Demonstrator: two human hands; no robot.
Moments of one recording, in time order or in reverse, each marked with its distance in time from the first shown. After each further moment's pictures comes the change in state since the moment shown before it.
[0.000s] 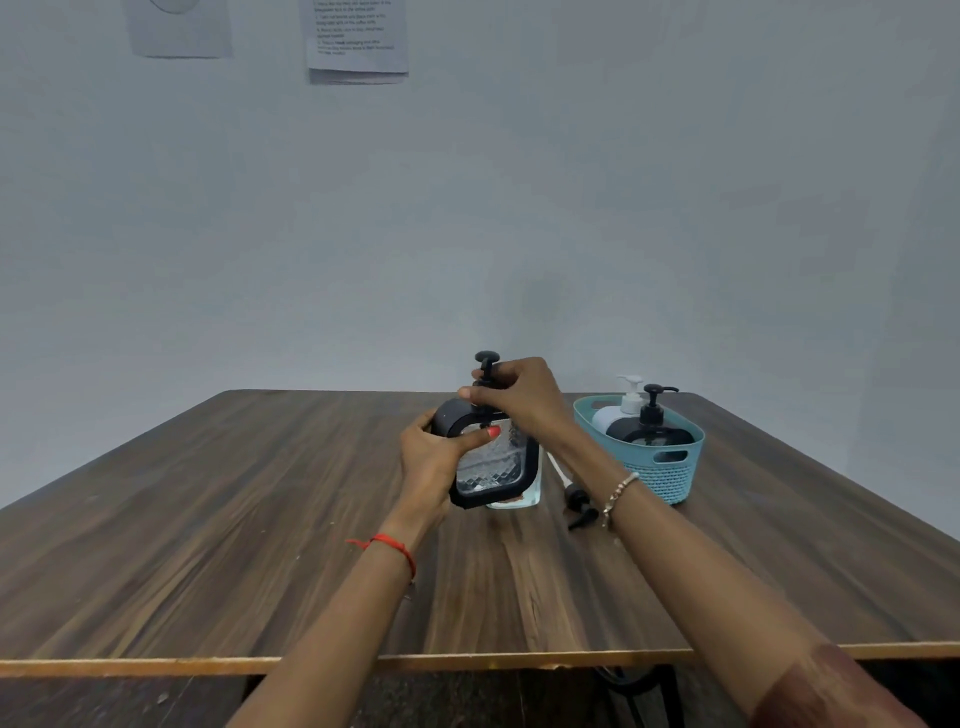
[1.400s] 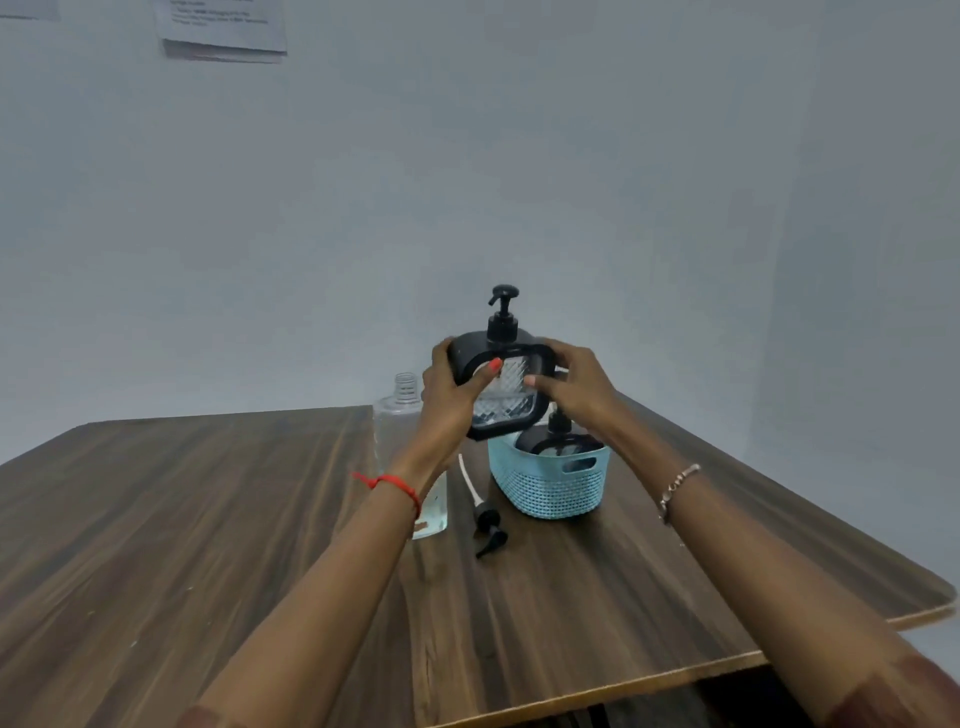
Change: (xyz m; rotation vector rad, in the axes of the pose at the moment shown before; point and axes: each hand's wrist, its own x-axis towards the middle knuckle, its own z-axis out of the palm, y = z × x) left_hand 0.053 -0.012 0.138 0.146 -0.349 0.239; right_hand 0.015 0.061 -0.145 -0.105 0.165 -0.004
